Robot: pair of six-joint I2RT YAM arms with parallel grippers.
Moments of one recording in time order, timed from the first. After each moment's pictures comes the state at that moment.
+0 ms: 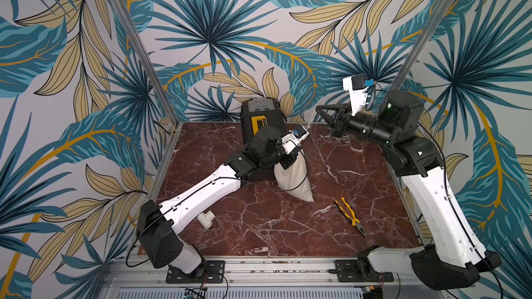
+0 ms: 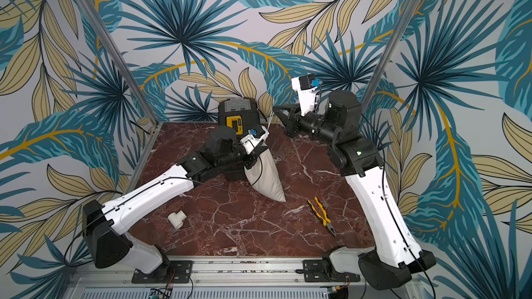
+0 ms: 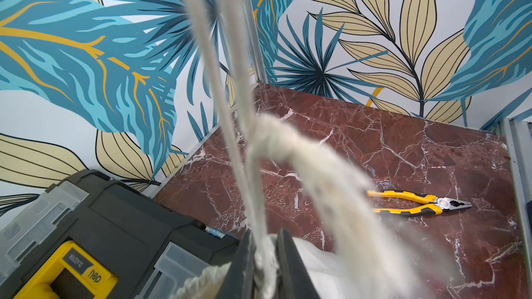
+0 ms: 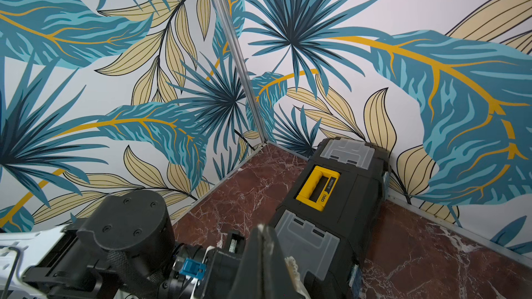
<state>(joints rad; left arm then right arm) -0.77 1.53 1.43 -0.24 0.14 0.22 0.52 1.32 1.81 -0.58 -0.45 0.21</state>
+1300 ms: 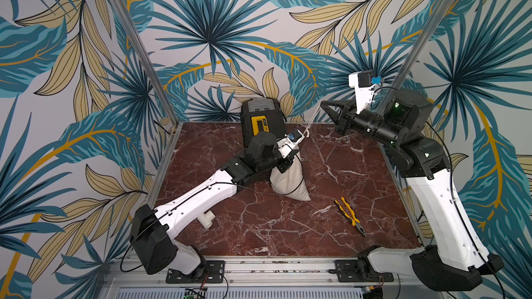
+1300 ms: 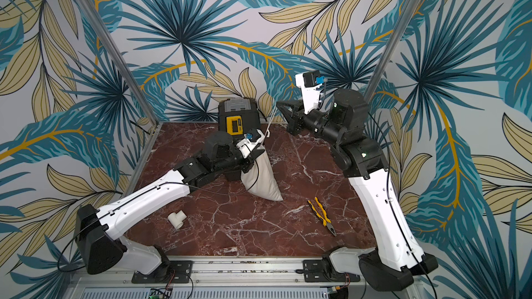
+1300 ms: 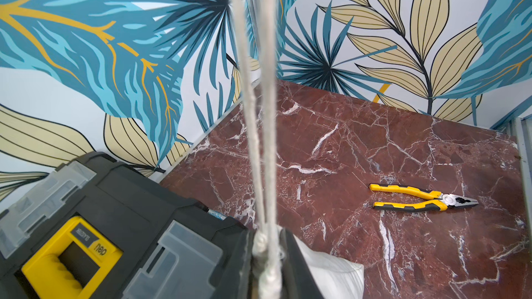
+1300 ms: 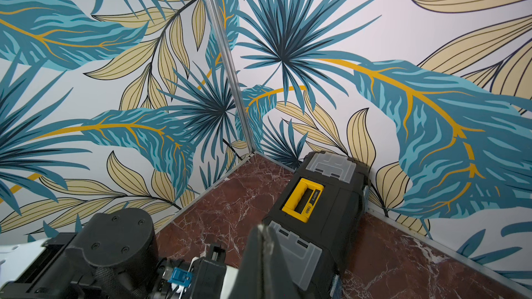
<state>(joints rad) -0.77 1.47 1.32 -0.20 0.10 0.19 0.52 1.30 1.81 -0.56 -0.40 0.16</state>
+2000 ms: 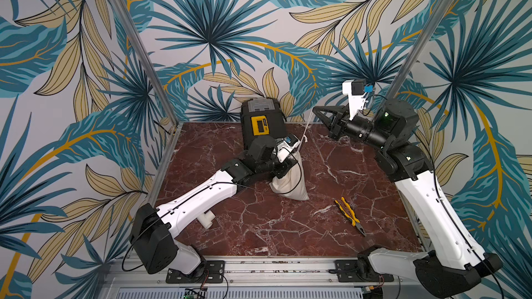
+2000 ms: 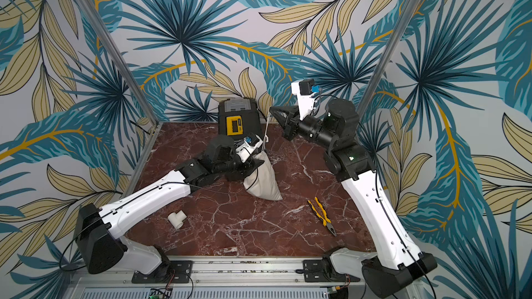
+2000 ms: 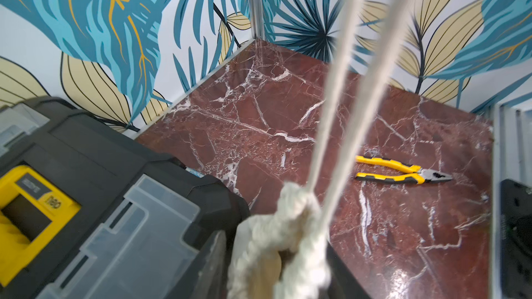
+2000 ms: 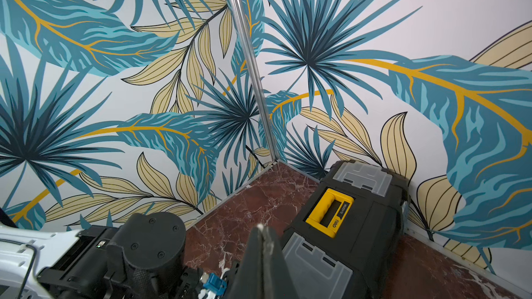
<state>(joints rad) -0.74 1.47 1.30 -0.28 0.16 0.10 0.51 1.26 1.61 -0.32 -0.52 0.23</state>
